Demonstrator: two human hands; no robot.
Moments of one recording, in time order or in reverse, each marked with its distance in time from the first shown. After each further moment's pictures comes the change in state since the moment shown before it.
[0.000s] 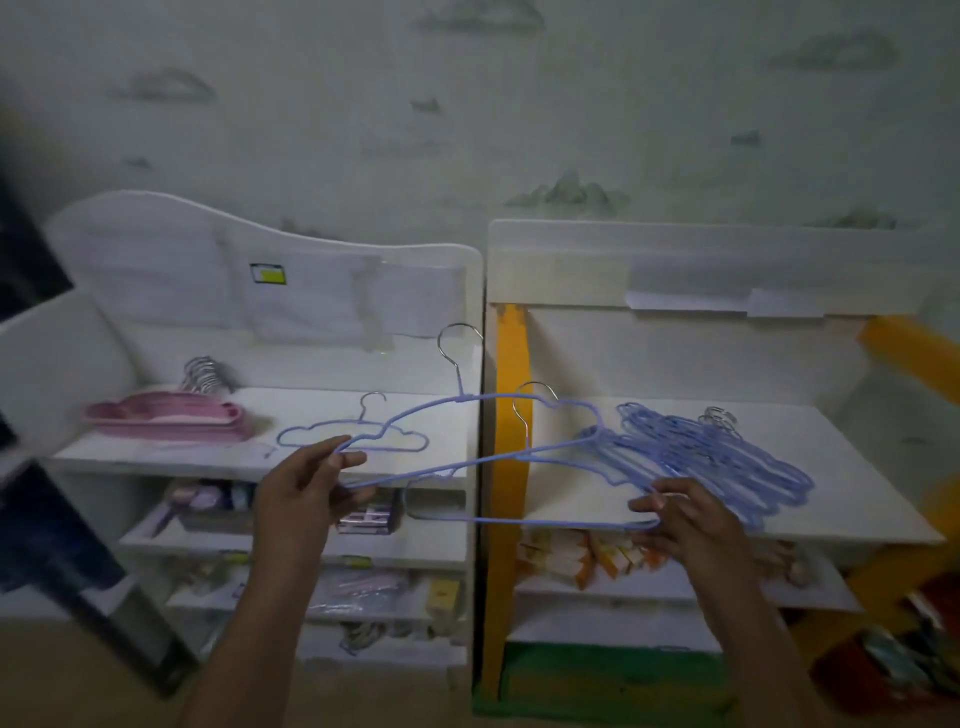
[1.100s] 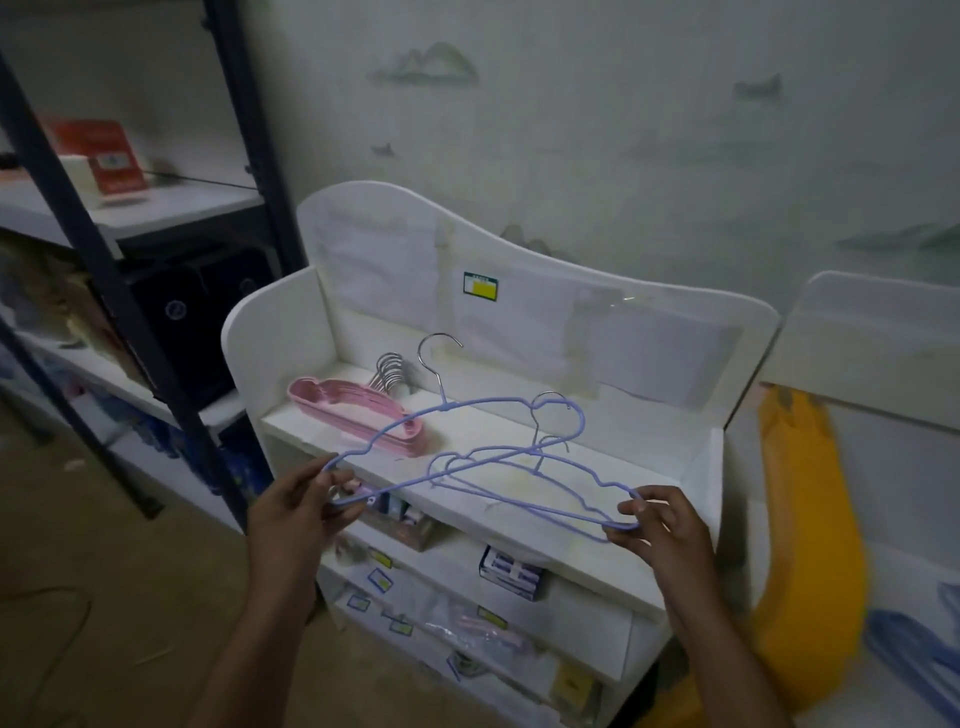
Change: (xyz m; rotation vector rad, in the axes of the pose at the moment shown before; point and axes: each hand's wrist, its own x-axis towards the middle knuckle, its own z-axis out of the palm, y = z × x) left_hand 0.143 0.009 -0.150 0.035 0.519 0.002; right_hand 0.156 0.052 0.306 0.067 -0.277 0.191
